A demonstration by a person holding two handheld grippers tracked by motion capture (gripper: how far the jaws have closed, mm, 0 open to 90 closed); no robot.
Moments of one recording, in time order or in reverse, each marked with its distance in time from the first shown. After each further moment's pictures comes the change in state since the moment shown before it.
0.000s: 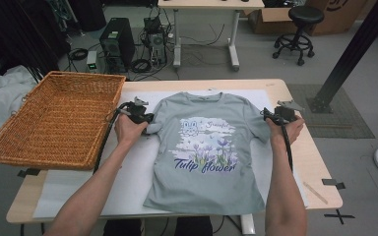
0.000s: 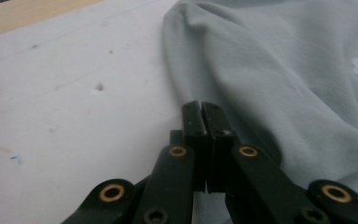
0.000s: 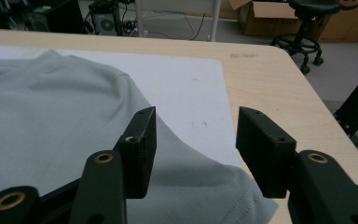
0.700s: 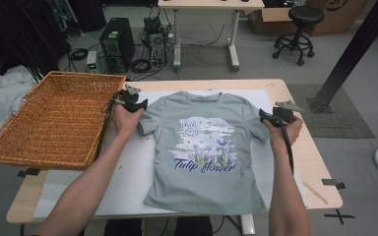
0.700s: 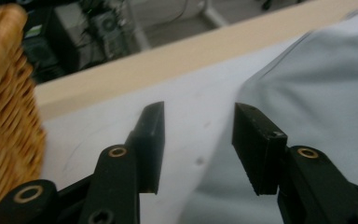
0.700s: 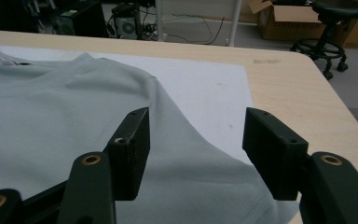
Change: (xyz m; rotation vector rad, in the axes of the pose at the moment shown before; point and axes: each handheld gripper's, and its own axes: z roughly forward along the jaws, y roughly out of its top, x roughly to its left) left arm 0.028 0.029 0.001 -0.172 0.147 -0.024; right arm 0.010 0.002 -0.011 -0.012 0.082 -0.019
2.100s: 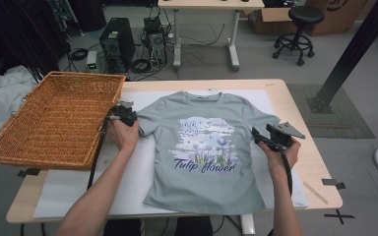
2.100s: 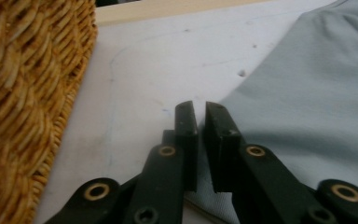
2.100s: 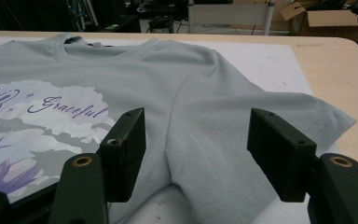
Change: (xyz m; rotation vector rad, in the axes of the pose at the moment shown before) left arm -0.006 -0.048 -0.016 0.097 0.246 -0.087; right arm 0.032 -0.045 -0.054 -0.058 0.122 0.020
